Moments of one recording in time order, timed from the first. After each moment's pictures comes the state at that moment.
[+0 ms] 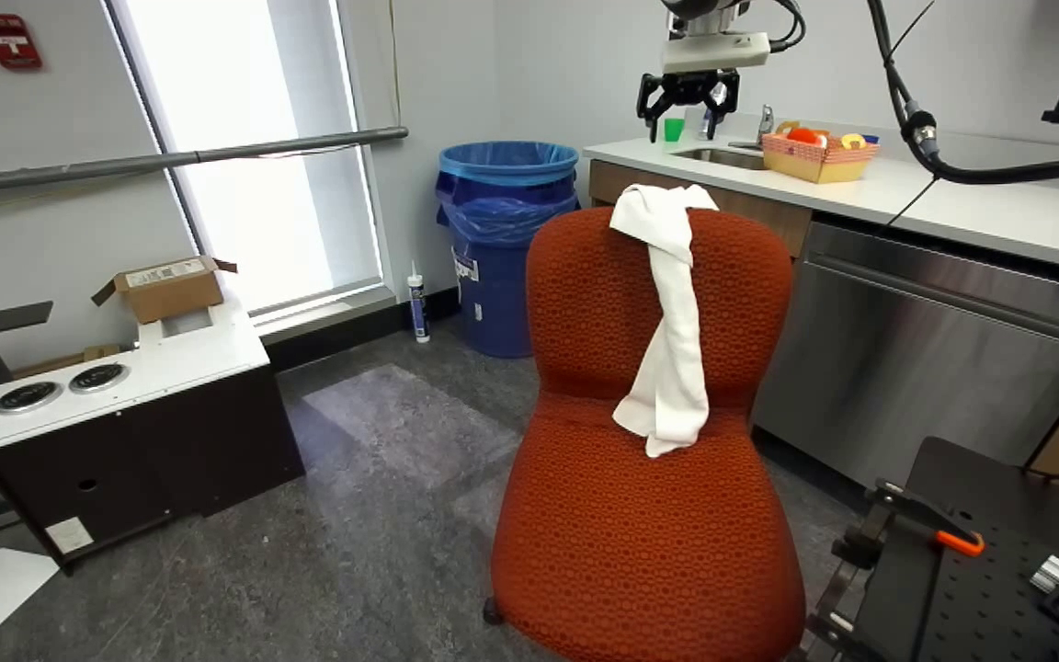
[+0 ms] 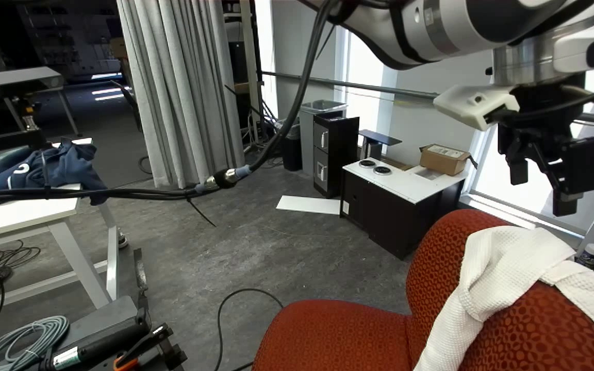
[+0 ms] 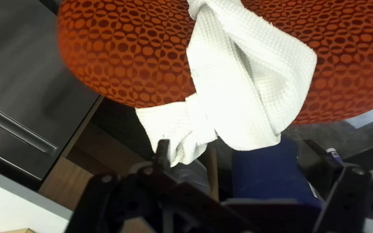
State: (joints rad) arm -0.19 0.40 -0.28 -1.55 -0.12 2.21 0.50
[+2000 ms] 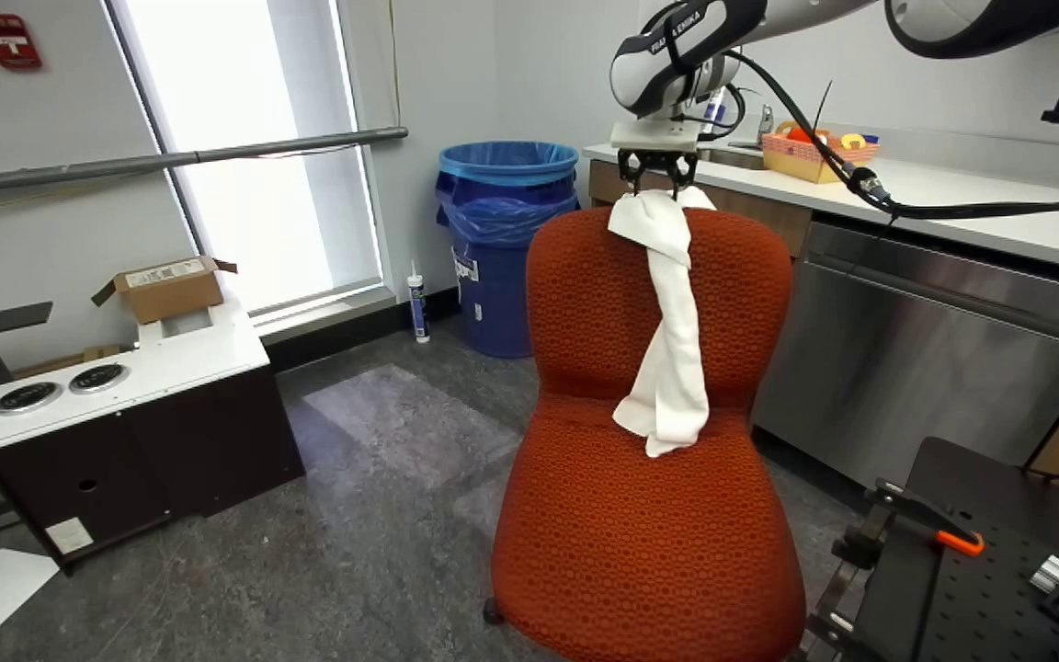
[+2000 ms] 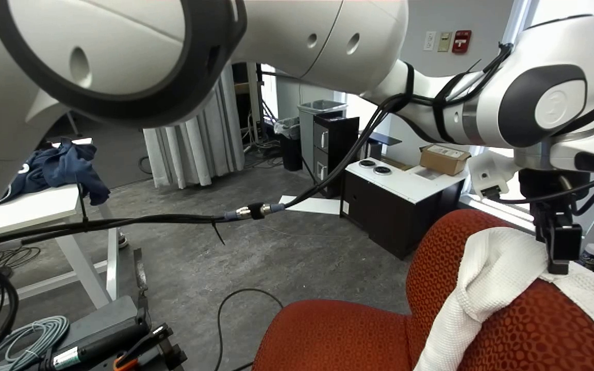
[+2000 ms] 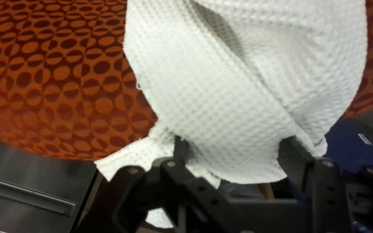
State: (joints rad) arm -0.24 0.80 -0.31 -1.19 -0.02 2.19 0.79
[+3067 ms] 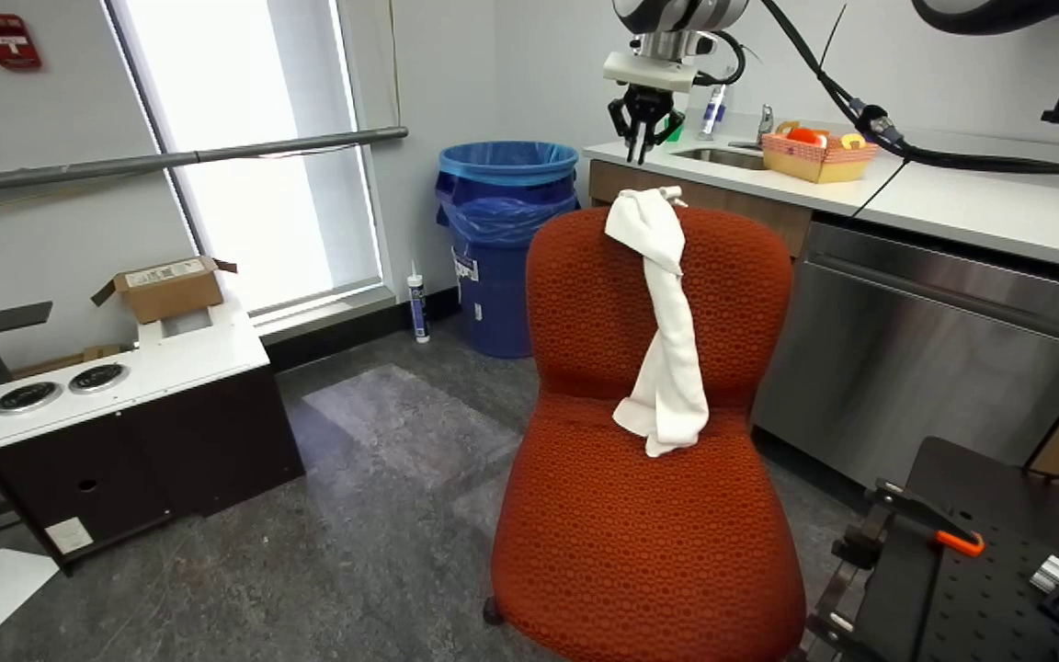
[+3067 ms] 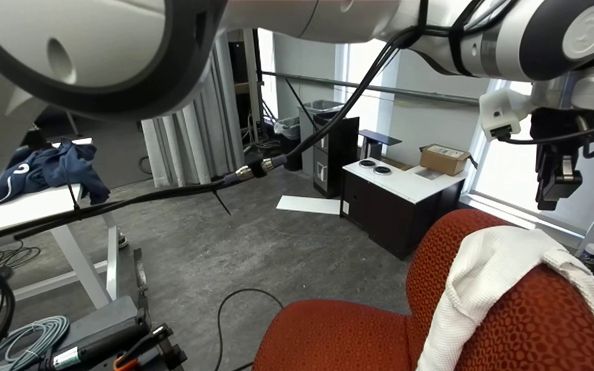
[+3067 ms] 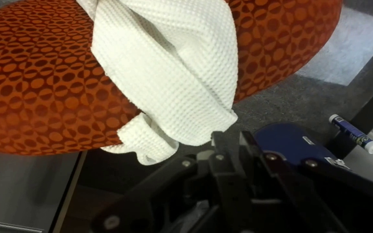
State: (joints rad) arm -0.29 0.76 -0.24 -1.05 0.14 2.04 0.74
